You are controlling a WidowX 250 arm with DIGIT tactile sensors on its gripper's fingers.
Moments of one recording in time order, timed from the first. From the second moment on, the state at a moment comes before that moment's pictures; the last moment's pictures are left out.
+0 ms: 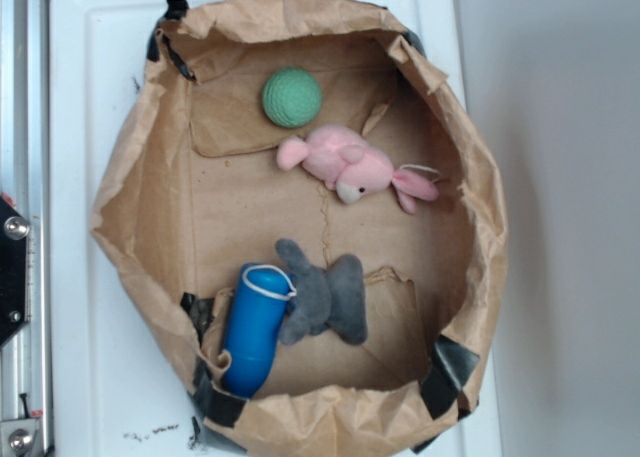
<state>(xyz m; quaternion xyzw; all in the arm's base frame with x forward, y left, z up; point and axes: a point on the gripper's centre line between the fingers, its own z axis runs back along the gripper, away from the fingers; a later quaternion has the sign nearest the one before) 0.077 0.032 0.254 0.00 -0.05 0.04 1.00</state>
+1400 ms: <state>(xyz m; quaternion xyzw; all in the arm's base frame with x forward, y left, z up) 0.222 0.059 0.211 -0.06 0.00 0.04 1.00</state>
